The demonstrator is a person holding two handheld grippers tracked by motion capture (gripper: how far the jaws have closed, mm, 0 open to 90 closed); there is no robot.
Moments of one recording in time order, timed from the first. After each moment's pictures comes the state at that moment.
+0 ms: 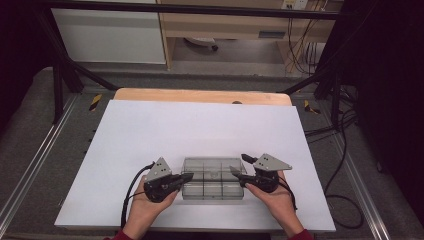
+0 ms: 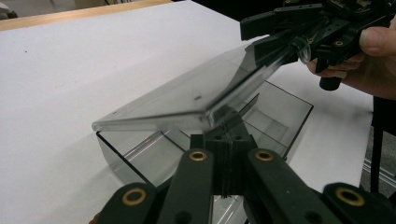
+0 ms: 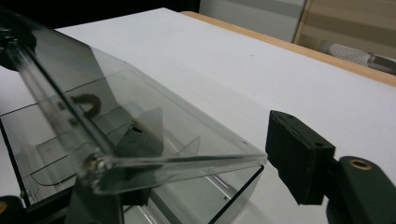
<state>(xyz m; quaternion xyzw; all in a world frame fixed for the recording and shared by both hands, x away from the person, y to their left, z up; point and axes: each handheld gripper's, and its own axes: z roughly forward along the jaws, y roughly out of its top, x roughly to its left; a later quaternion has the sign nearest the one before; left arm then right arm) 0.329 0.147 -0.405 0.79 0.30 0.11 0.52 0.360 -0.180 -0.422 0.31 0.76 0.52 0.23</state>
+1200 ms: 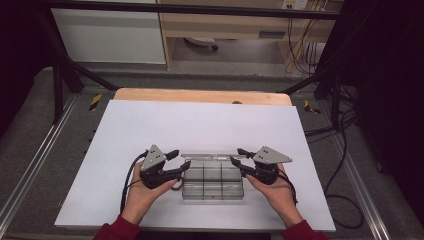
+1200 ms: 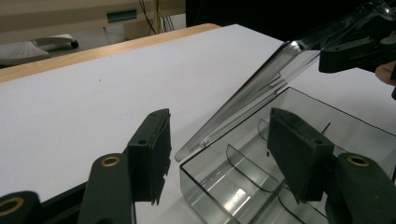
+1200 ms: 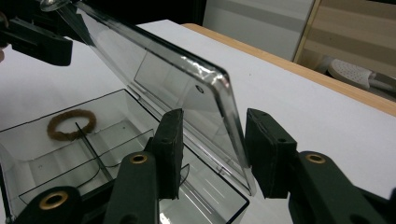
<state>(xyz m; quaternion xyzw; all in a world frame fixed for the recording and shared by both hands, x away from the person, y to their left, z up) 0.366 0.155 -0.404 0.76 0.32 0.20 0.53 0.375 -0.179 -0.407 0.28 0.77 0.53 0.23</state>
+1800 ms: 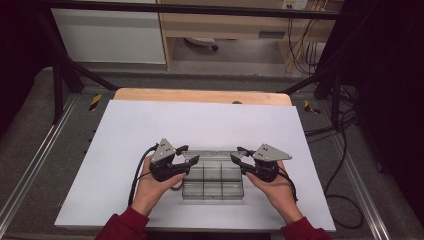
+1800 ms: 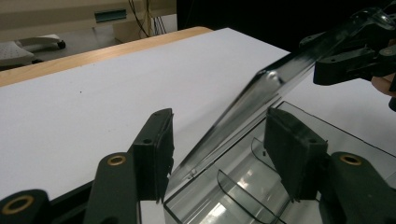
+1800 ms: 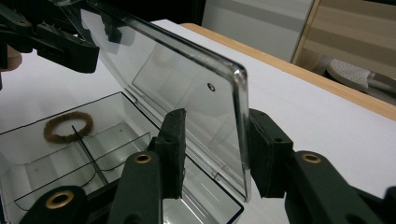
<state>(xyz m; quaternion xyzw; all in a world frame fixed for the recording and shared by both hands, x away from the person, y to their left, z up) 0.383 0.136 -0.401 0.76 0.32 0.18 0.54 0.379 -0.178 -0.402 0.28 0.77 0.52 0.24</state>
